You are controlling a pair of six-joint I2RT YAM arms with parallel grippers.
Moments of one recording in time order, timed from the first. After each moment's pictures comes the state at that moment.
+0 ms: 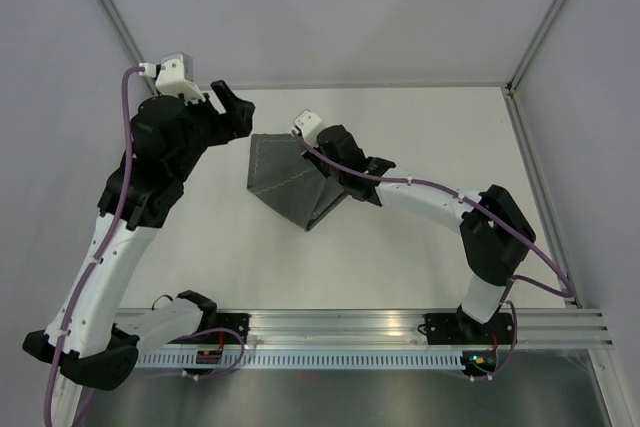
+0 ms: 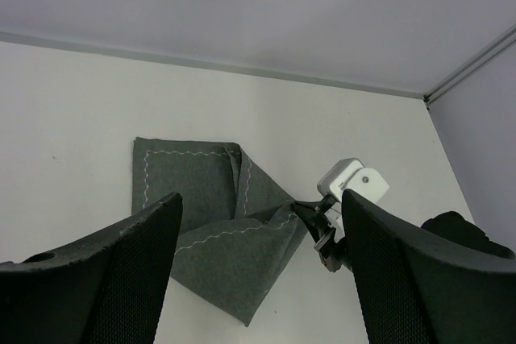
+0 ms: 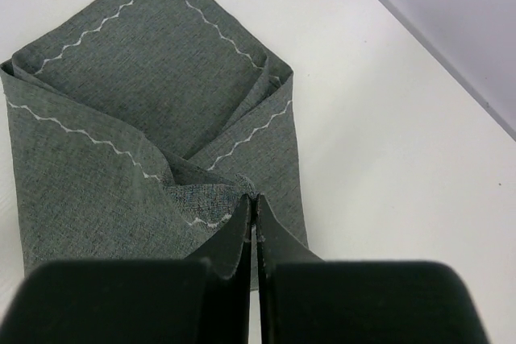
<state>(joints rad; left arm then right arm) -0.44 1.06 1.47 -0.59 -0.23 -0.40 0.82 1.77 1.31 -0.02 0.29 -0.22</state>
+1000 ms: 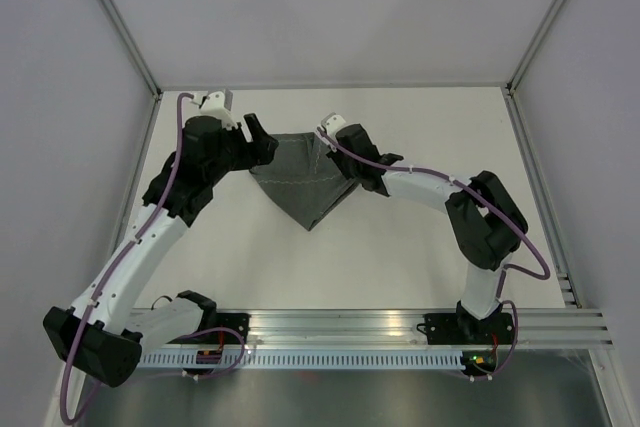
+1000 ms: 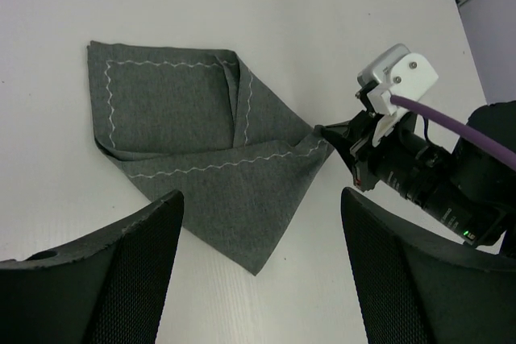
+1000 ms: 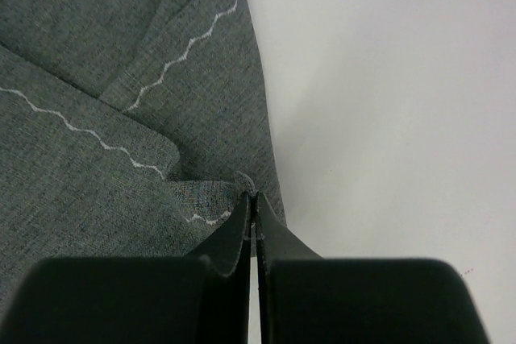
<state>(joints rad) -0.40 1.08 1.14 -0.42 -0.06 -0.44 0.67 1.85 1.24 -0.03 0.25 -0.16</state>
